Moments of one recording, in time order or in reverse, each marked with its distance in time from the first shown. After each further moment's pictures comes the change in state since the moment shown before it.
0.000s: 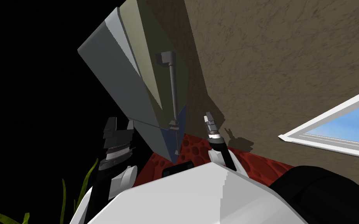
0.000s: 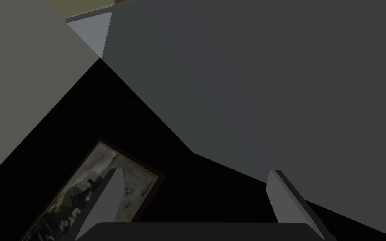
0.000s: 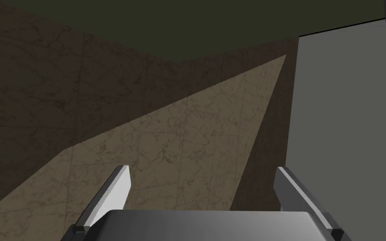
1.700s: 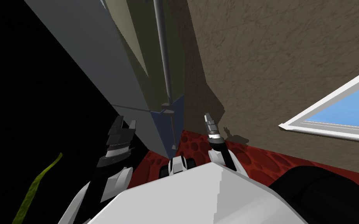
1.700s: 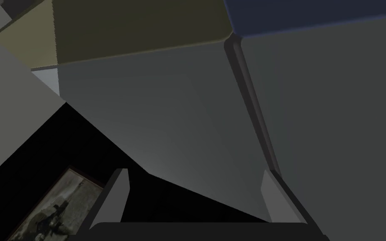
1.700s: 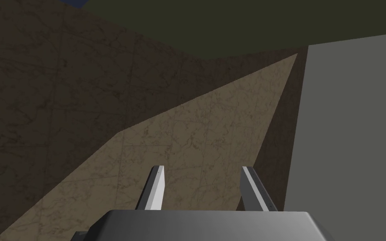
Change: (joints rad) left arm -0.014 0.132 0.009 -0.024 0.003 0.104 0.033; right arm 0.000 0.000 0.000 0.000 0.000 0.000 0.000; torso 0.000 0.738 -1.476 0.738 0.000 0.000
